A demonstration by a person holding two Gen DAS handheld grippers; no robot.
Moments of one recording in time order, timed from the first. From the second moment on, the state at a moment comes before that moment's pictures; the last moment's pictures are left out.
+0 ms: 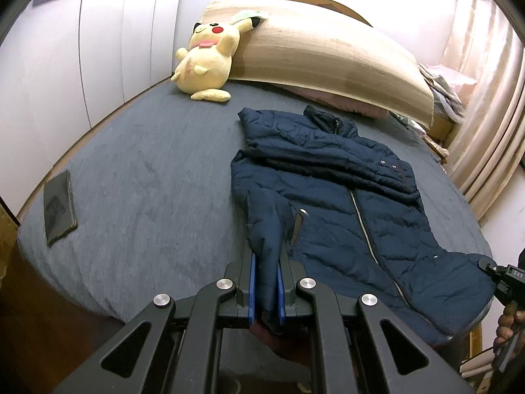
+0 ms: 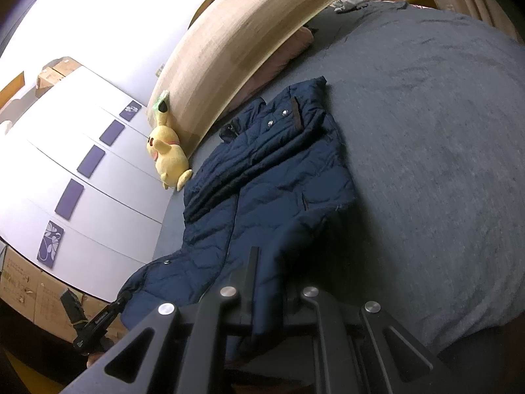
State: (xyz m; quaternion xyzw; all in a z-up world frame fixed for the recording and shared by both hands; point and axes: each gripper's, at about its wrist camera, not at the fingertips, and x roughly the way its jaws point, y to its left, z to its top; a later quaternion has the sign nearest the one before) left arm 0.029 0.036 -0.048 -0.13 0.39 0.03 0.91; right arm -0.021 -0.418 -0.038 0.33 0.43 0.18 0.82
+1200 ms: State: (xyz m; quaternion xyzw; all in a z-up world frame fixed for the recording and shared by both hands) left arm -0.014 0.027 -0.057 -0.14 0.39 0.04 0.91; right arm -0.055 -0.430 -0.041 0.31 0.43 0.19 0.83
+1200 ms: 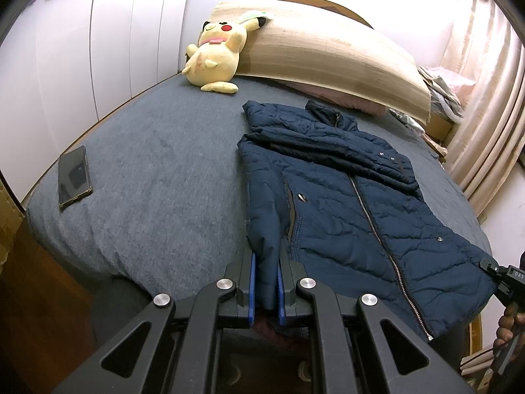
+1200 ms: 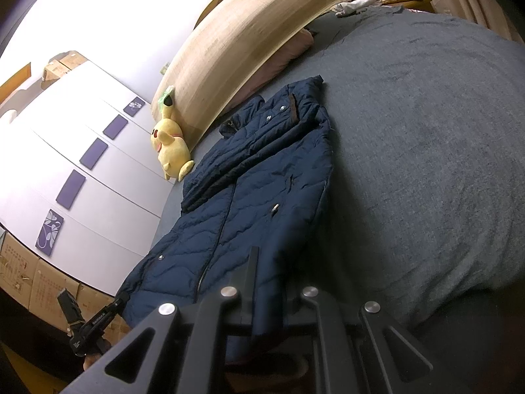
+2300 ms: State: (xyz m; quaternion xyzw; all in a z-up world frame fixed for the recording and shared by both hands) left arm 0.052 0.032 -0.039 -0.13 0.37 0.04 0.92; right arm 0.009 -0.422 -0.023 0.31 0.42 0.20 0.83
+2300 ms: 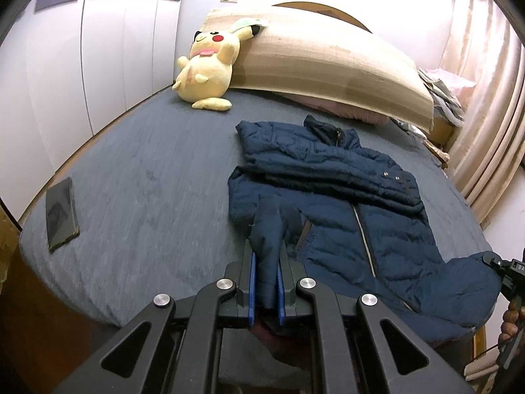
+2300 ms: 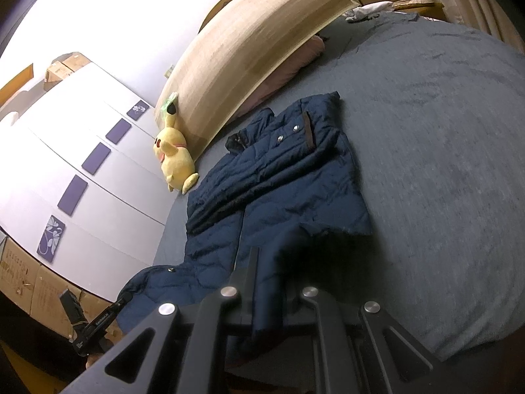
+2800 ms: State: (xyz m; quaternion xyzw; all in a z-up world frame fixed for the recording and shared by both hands) left arm 0.121 0.030 -0.023 -0.13 0.37 0.03 0.92; right arm 0.064 -0.422 -0.023 0.33 0.41 0.18 0.83
